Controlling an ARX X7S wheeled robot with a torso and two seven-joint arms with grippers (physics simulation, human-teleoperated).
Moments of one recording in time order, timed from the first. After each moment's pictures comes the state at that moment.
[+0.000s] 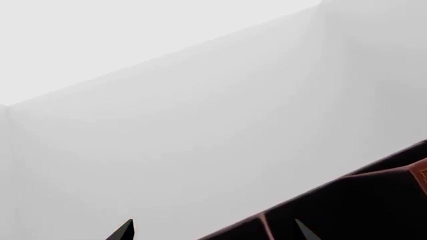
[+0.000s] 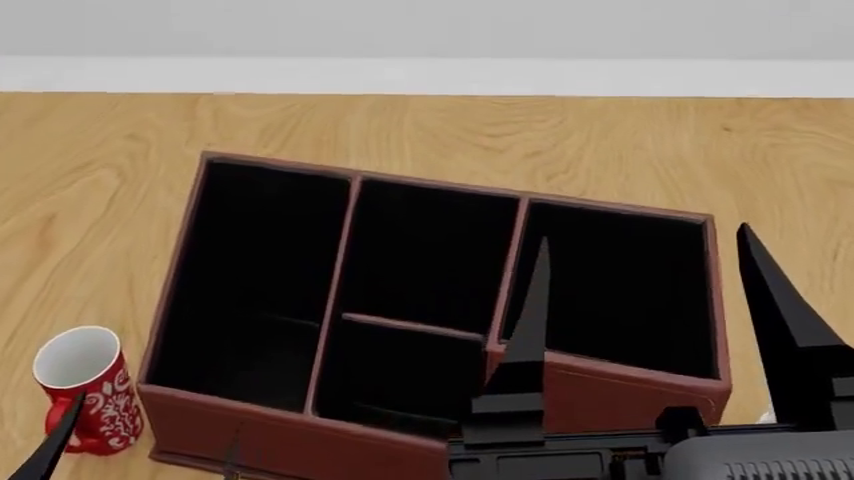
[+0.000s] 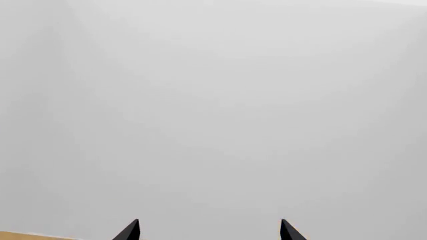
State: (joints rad) left arm -0.13 -0.23 0.25 -0.37 0.39 0.90 -0.38; right arm 0.28 0.61 -0.18 -1.01 0.58 0.62 0.62
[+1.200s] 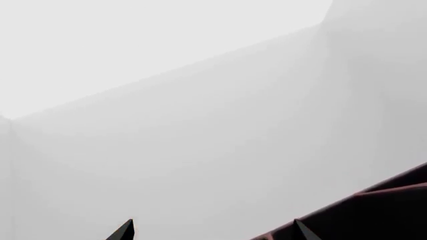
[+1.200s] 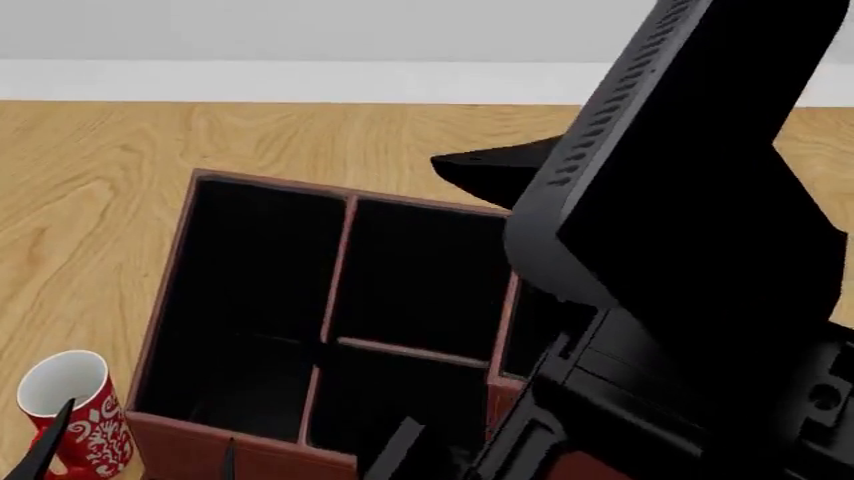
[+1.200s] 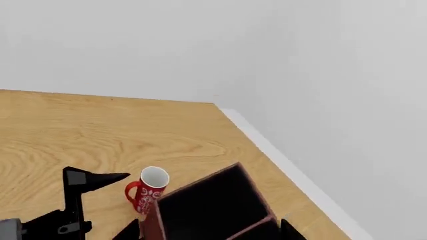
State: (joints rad) left arm -0.16 -0.27 0.31 -0.40 0.42 0.97 -0.50; right arm 1.37 0.96 -0.34 -0.66 1.71 1.14 0.11
